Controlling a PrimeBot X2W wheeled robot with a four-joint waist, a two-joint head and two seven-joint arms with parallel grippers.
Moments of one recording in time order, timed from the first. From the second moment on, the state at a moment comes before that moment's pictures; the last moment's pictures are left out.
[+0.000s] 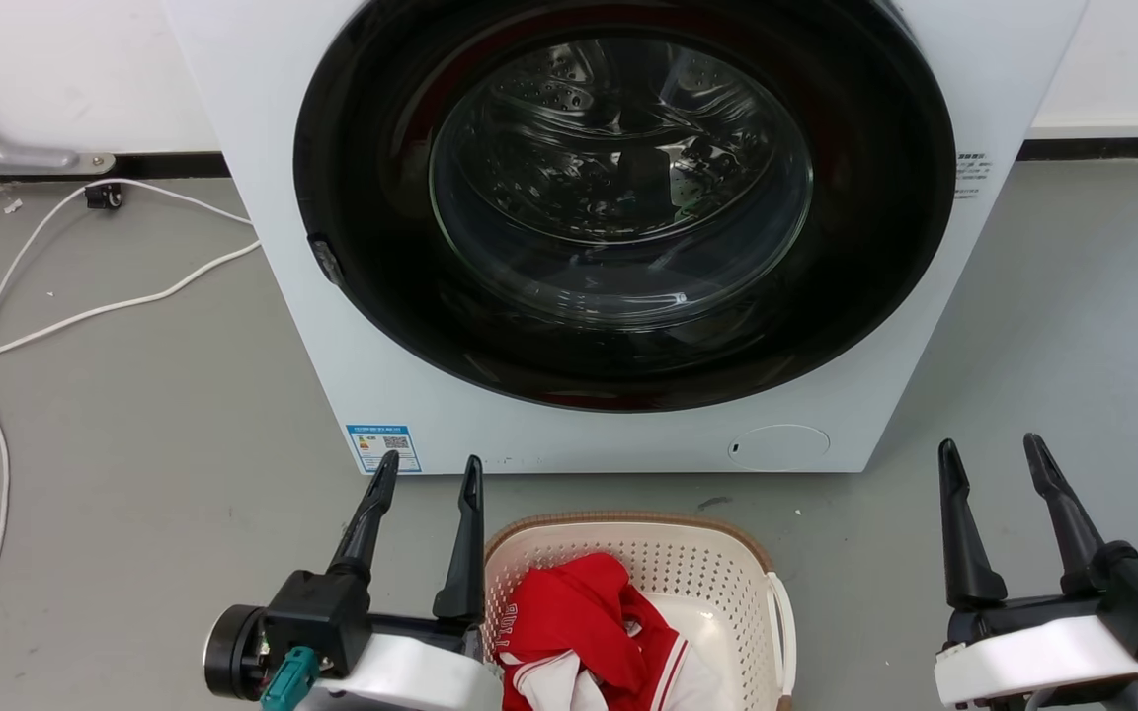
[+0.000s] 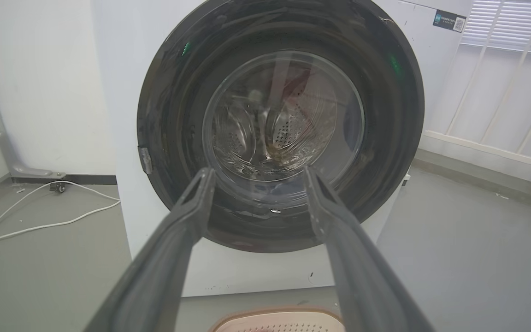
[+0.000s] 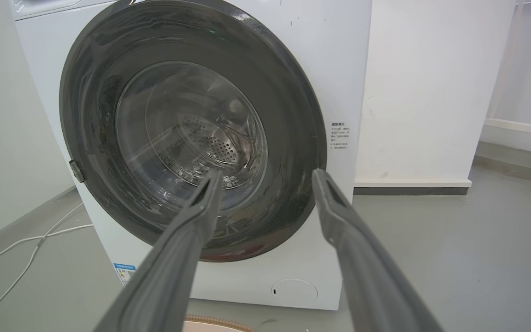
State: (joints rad) left arm -0.01 0.18 -0.39 -0.09 -0.31 0.20 -0.20; right arm 0.05 -0.05 -0.02 -0.06 0.11 0.13 -0.20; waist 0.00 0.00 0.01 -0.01
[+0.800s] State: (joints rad) left arm 0.06 0.07 -0.27 -0.06 -0.13 0.05 -0.25; right arm 0.07 -0.05 -0.02 -0.05 0.07 0.13 -0.25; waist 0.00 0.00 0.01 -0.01
